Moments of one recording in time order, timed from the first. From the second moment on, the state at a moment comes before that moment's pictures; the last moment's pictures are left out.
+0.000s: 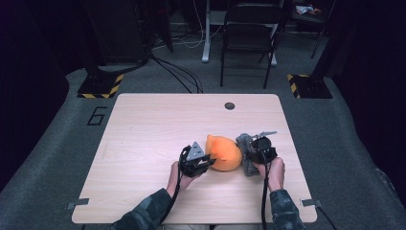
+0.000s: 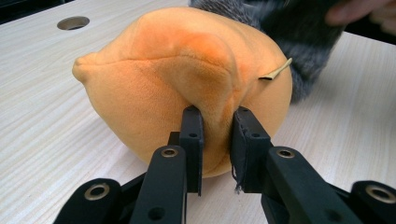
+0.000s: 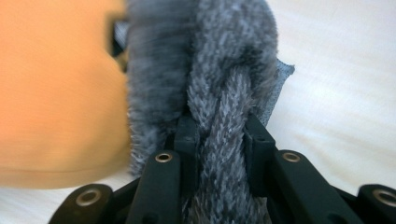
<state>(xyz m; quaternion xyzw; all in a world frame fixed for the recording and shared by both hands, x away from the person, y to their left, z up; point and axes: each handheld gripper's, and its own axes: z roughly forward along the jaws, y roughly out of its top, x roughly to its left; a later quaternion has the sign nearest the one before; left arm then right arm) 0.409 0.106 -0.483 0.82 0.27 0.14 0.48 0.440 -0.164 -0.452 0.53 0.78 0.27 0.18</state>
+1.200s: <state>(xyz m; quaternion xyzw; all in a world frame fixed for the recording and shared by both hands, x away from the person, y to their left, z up) 0.407 0.105 -0.485 0.83 0.25 0.14 0.48 0.430 -0.128 -0.436 0.47 0.80 0.31 0.19</state>
